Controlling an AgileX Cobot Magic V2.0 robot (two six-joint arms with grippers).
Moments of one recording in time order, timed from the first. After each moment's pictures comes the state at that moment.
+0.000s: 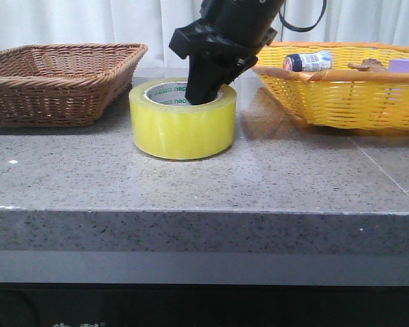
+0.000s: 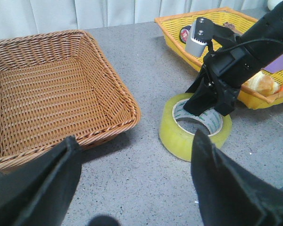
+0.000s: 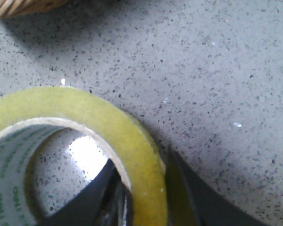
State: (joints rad) left arm -0.43 0.61 -0.78 -0.08 0.59 0.05; right arm 0.49 1.89 -1.62 0.28 0.79 -0.47
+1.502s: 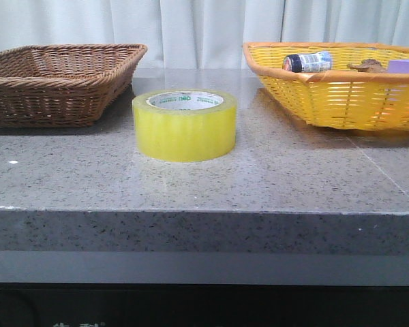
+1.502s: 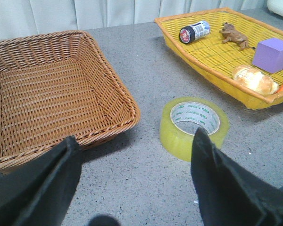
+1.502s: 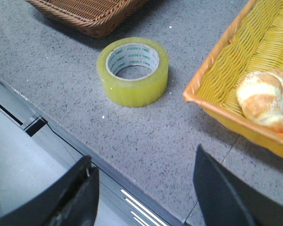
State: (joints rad) left arm -0.43 0.61 -0.78 -0.08 0.59 0.05; right arm 0.49 0.70 -0.82 0.20 0.71 -0.14
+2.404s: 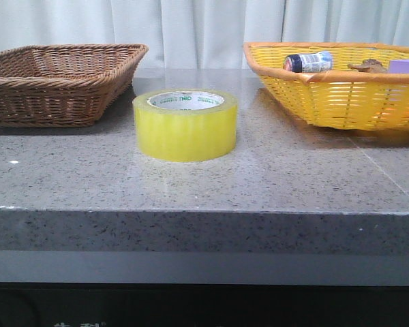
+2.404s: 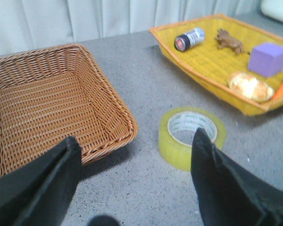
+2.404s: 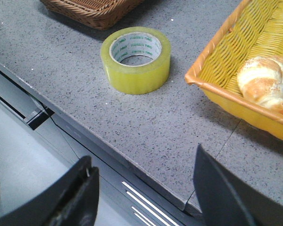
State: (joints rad) left arm -0.45 0.70 -0.90 -0.10 0.64 0.13; right arm 0.49 0.61 -0.76 0.20 0.73 -0.14
